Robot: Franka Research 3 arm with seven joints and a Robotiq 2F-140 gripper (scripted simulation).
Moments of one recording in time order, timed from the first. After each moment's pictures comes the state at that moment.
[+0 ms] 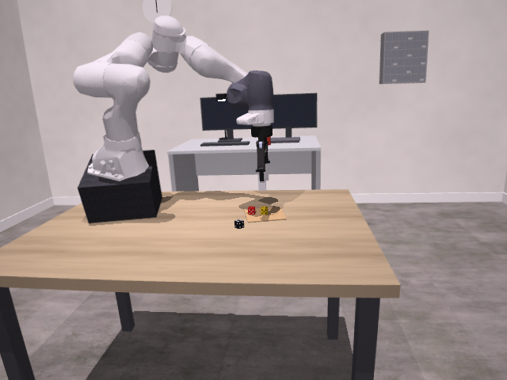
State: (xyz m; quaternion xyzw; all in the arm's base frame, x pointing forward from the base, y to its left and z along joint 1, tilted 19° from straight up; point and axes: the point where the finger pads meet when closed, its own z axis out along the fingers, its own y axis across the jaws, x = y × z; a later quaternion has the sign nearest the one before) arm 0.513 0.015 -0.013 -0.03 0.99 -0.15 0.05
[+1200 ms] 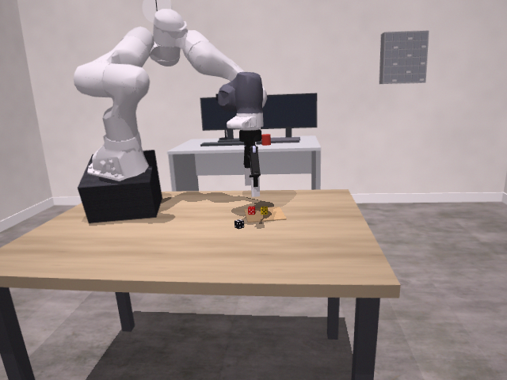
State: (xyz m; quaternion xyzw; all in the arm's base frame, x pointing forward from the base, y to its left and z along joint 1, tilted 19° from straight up) arm 0.480 -0.050 -0.002 -0.16 0.97 -0.16 0.02
